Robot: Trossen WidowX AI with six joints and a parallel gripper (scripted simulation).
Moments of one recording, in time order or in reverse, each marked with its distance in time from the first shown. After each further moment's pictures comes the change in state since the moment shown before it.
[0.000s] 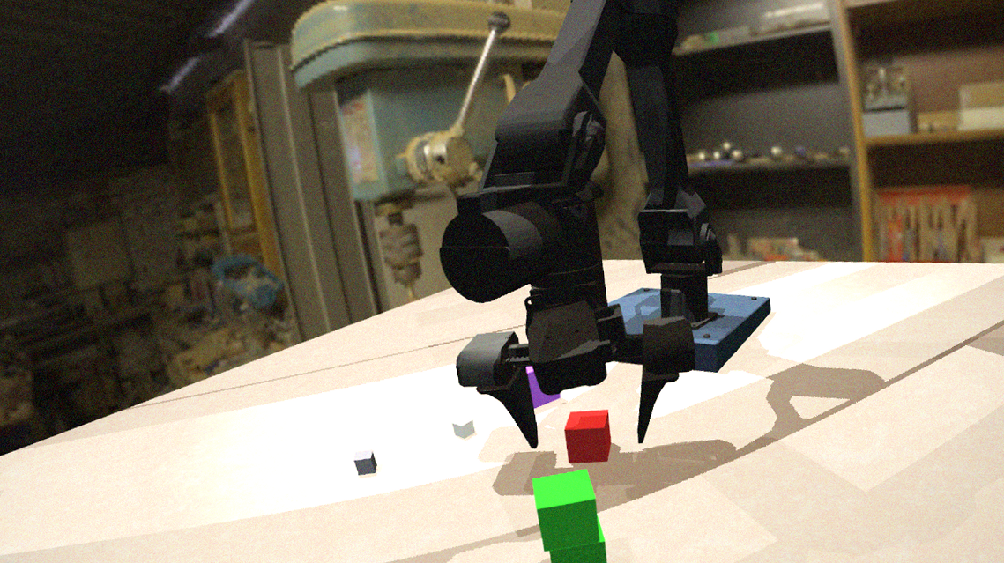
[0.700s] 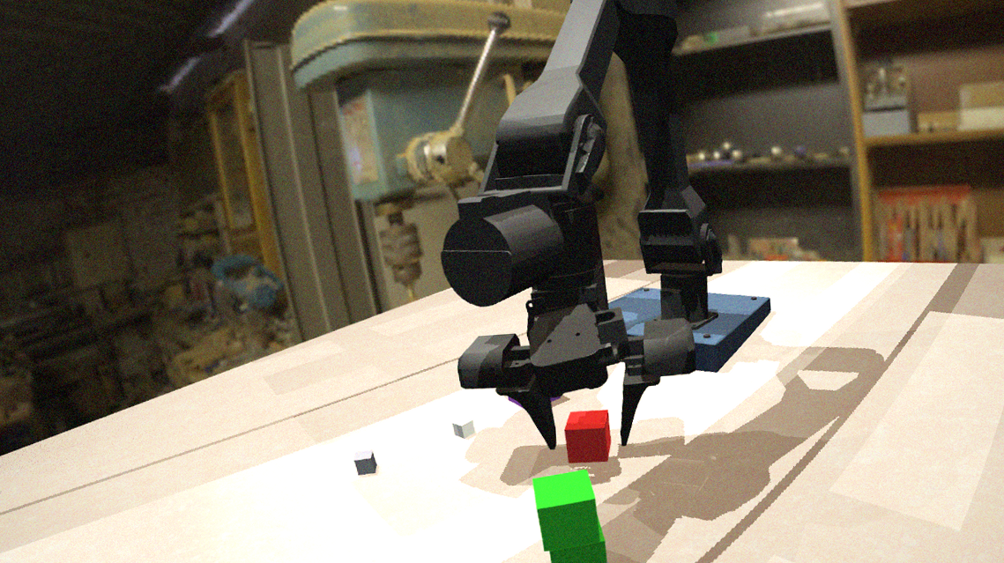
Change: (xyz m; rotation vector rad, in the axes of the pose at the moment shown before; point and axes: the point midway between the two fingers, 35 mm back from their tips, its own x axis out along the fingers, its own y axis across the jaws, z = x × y) arm 0.002 0.001 -0.002 0.000 0.006 0.002
